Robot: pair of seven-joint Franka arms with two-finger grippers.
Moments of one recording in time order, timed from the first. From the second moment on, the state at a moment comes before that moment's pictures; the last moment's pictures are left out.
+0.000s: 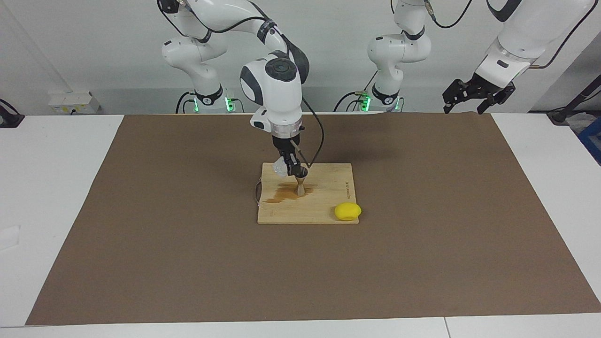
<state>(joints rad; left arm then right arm) 0.01 -0.04 -0.03 -1.57 -0.02 1.45 0.03 0.49 0.25 0.10 -1.74 -0.11 2.07 1.82</state>
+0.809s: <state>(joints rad) 0.01 -0.05 -0.03 -1.59 -0.02 1.47 0.03 0.55 0.29 0.11 -1.75 -0.27 2.10 1.82</state>
